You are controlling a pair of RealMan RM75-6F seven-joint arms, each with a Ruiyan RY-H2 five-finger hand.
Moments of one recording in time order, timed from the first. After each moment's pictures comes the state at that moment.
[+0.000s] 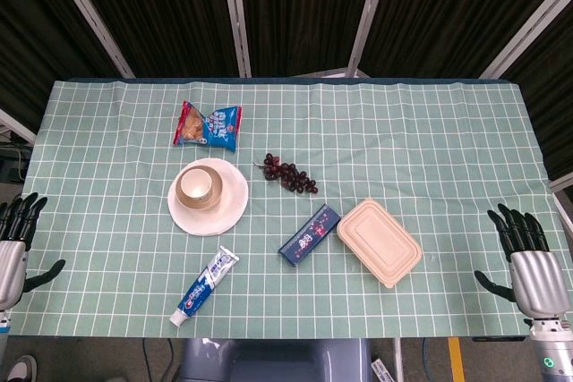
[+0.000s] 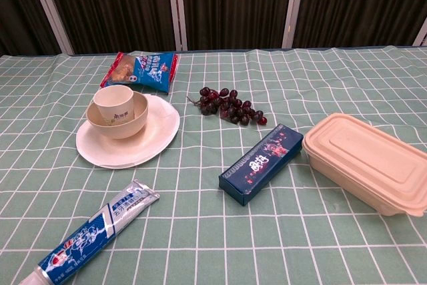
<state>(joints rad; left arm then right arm) -0.06 -1.12 -0.05 -1.73 1.50 1.55 0.17 0.07 -1.15 0.05 -1.54 -1.58 1.54 0.04</state>
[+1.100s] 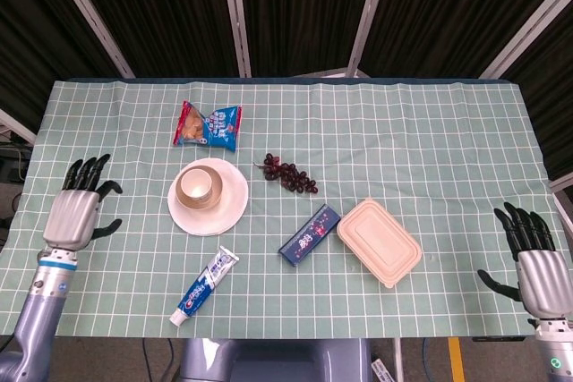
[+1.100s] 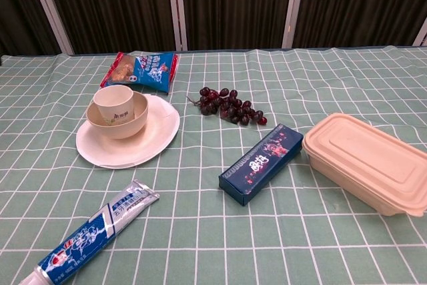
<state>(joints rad) -0.34 -1.29 -0.21 -1.67 1.32 1.25 0.37 0.07 -1.13 0.06 -1.55 -1.57 1.54 0.10</state>
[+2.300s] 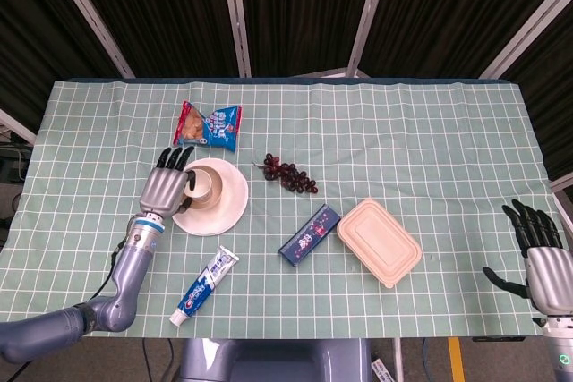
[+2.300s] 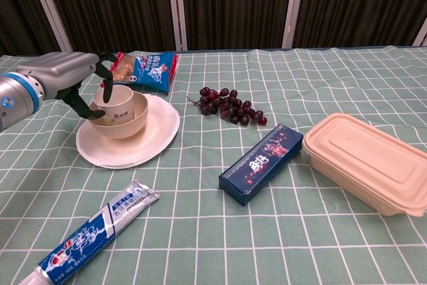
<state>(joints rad) -0.68 -1.63 -0.26 -1.37 1.00 1.03 0.60 0.07 -1.11 0.06 -1.53 -1.55 1.52 0.19</state>
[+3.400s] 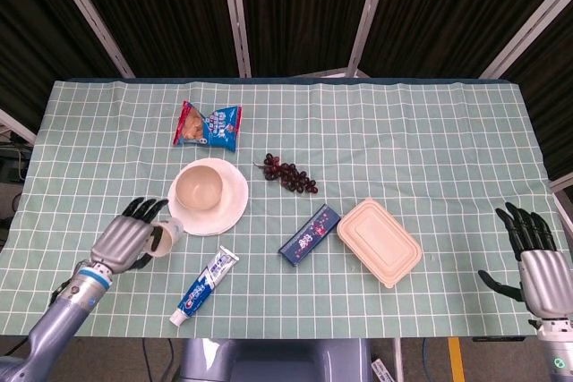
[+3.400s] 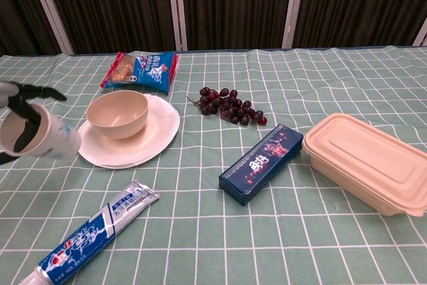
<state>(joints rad) -0.54 -1.11 0.04 -1.95 1.14 1.00 0.52 0.07 -1.12 0.05 -1.55 -1.57 1.54 0.15</state>
